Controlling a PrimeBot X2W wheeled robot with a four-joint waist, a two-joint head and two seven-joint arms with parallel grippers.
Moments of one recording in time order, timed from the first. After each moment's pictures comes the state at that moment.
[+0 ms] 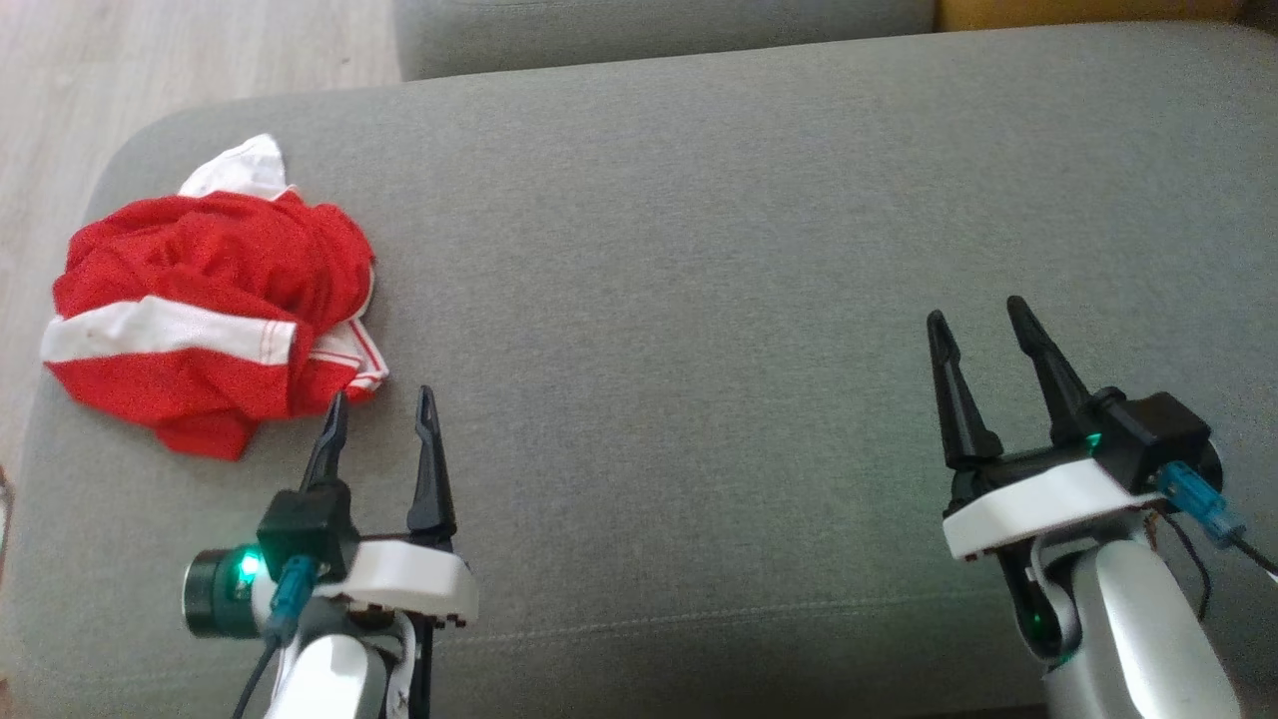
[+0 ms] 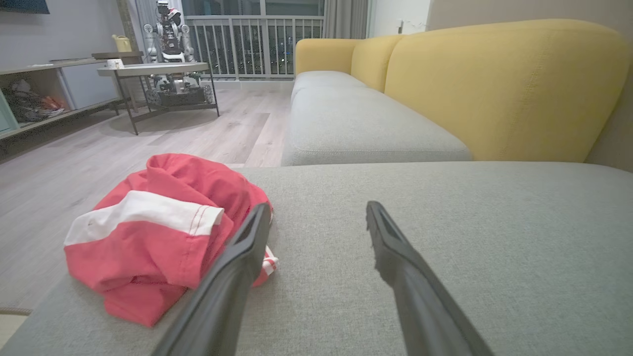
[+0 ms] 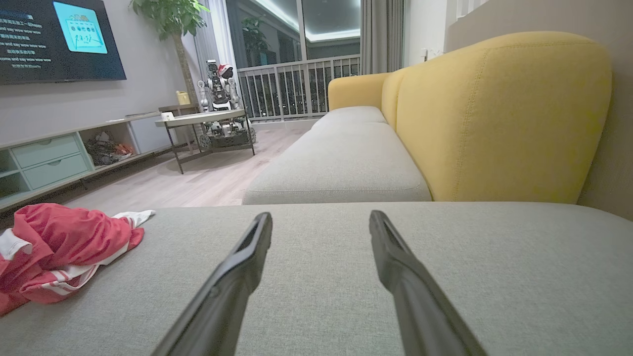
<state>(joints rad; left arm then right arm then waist) -0.06 0.08 -0.29 0.15 -0.16 0.24 -0.25 -0.19 -0.04 0.02 0.22 0.15 0.13 -0.25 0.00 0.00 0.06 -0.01</state>
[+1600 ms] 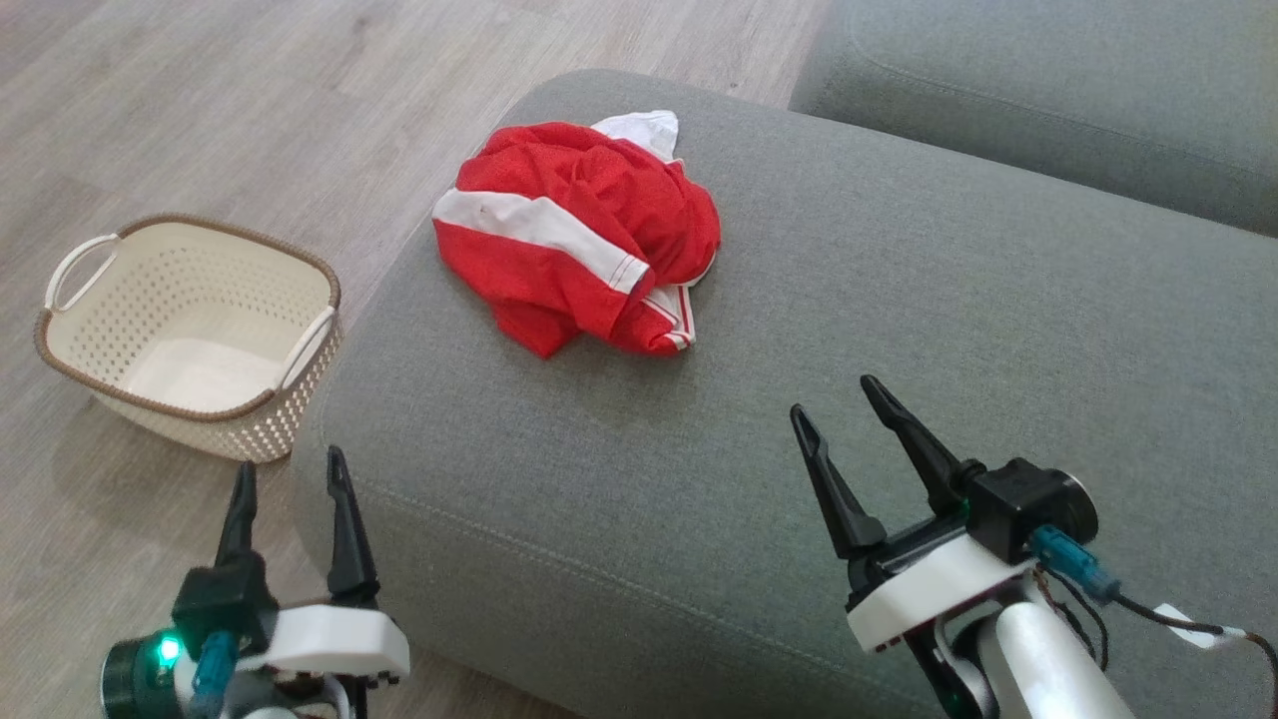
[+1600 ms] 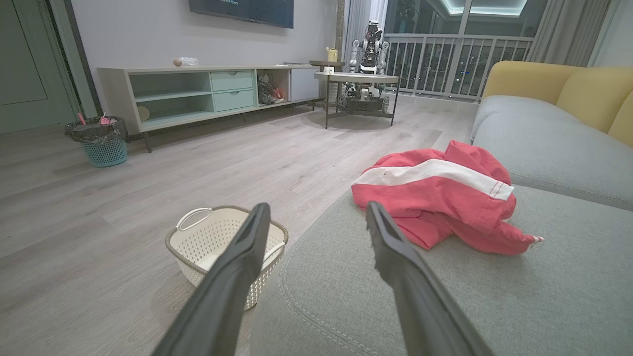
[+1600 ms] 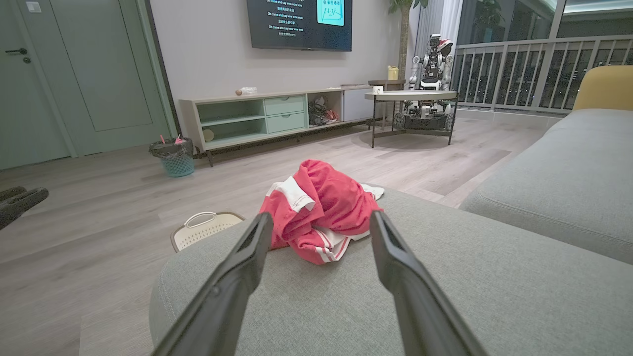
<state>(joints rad) 0.09 0.06 -0.12 0.07 -0.10 0.21 -0.25 -0.11 -0.05 0.24 0.20 0.15 0.13 -0.25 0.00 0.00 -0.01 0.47</state>
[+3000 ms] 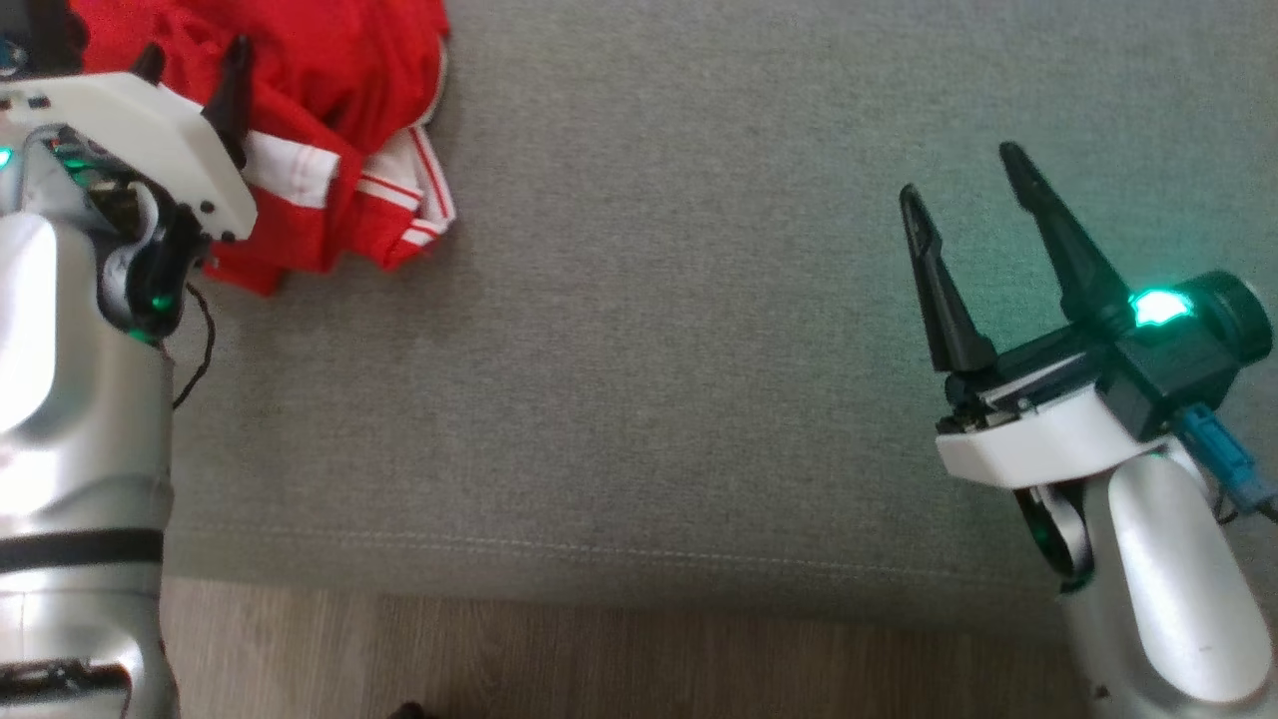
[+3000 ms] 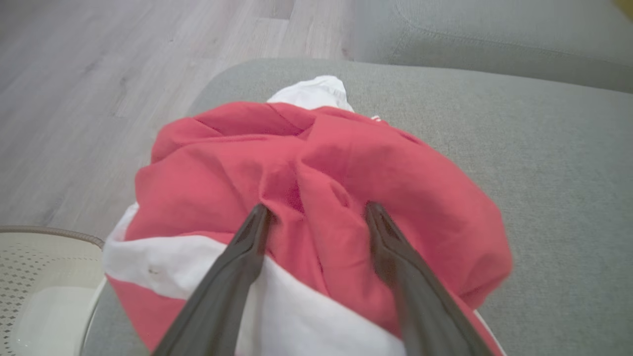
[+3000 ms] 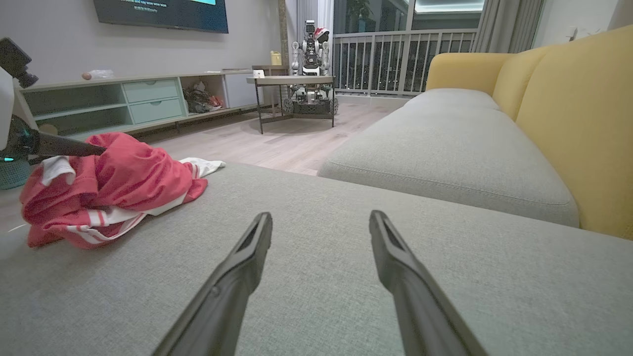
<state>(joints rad) -0.80 0.23 -0.08 0.59 -0.32 -0.10 0.28 -0.29 -0.10 0.11 -0.02 0.02 0.13 -0.25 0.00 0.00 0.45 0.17</state>
